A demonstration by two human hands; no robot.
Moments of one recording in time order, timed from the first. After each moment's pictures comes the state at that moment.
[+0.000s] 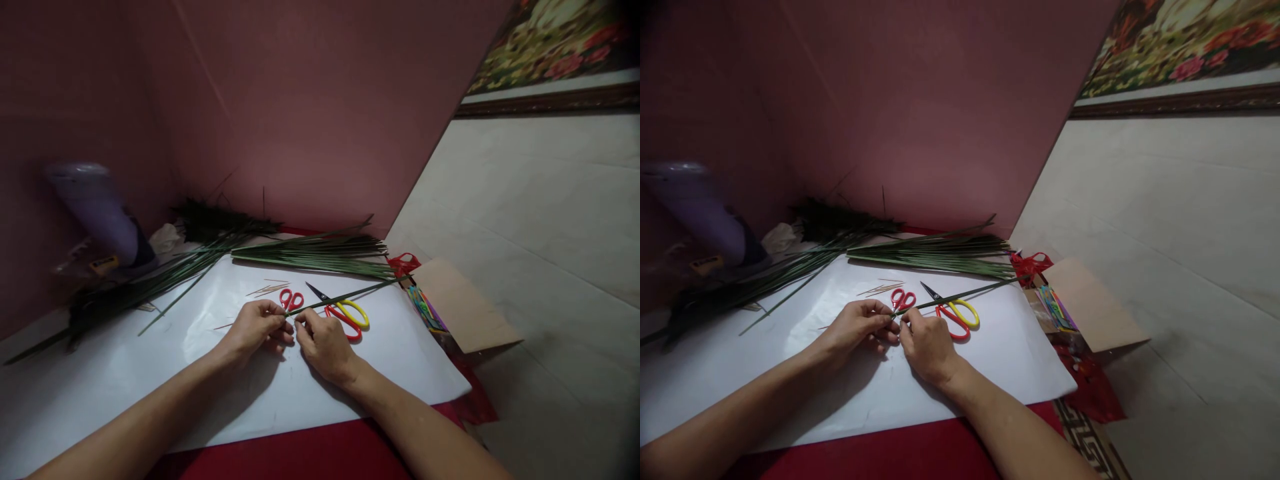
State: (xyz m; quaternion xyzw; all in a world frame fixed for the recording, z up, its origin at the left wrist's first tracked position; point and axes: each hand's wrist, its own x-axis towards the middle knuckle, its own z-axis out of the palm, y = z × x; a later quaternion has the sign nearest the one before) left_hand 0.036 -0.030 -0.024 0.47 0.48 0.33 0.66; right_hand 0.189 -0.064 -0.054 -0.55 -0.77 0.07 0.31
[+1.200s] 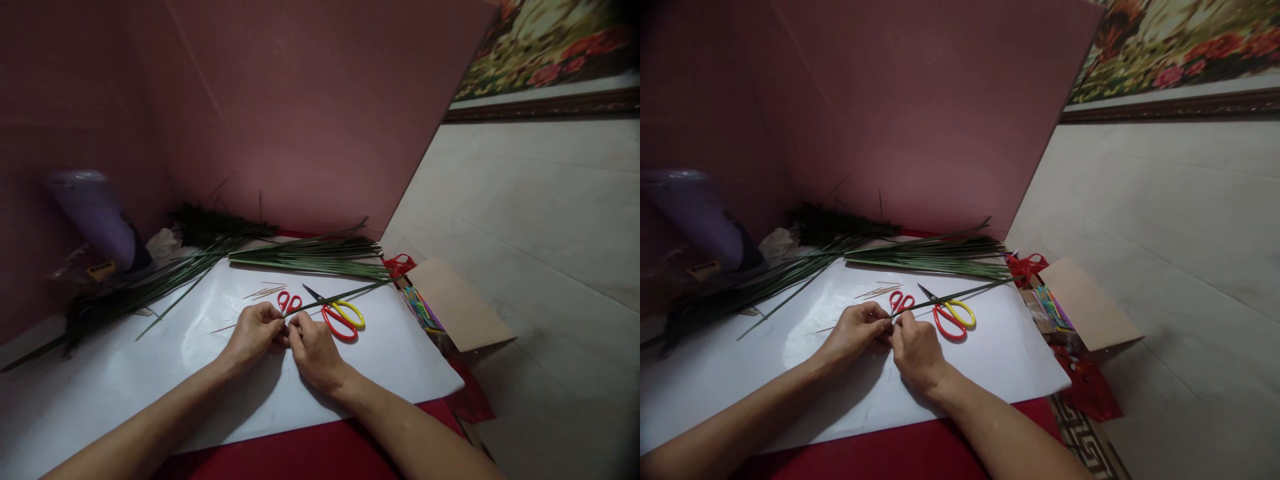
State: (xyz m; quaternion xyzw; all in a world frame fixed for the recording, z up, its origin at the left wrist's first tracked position) left_hand 0.043 -0.032 -0.036 0.50 0.48 0.38 0.61; right_hand 0.174 -0.068 -0.059 -0.56 -0.73 0.11 0.37
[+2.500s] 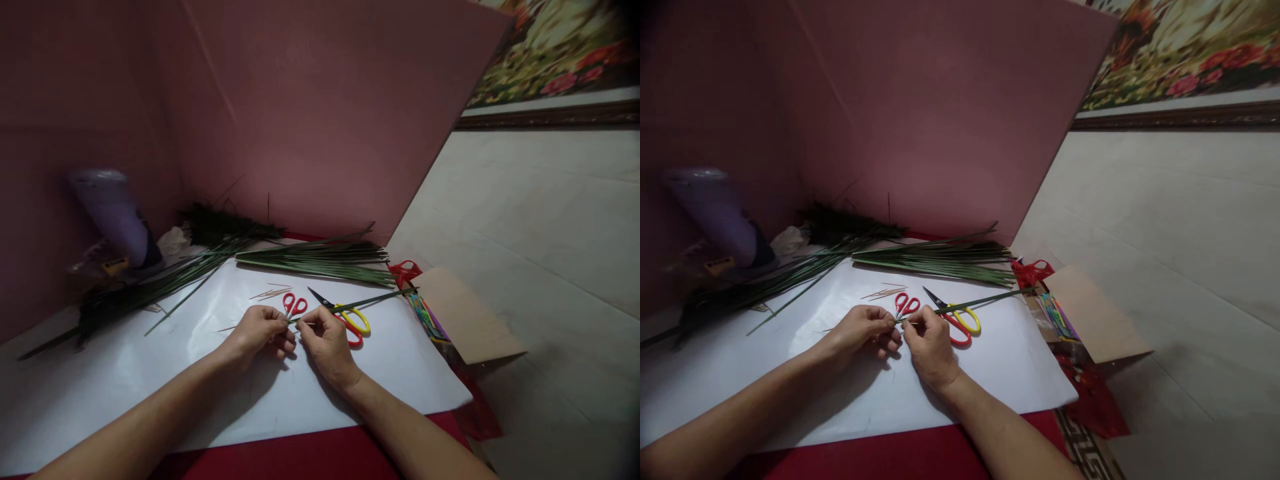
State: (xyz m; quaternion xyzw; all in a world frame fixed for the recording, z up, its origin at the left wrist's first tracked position) left_hand 0.033 -0.030 -0.024 0.47 0.48 0.29 0.69; right_hand 0.178 -0.065 -0.054 -0.52 -0.62 0.27 0.52
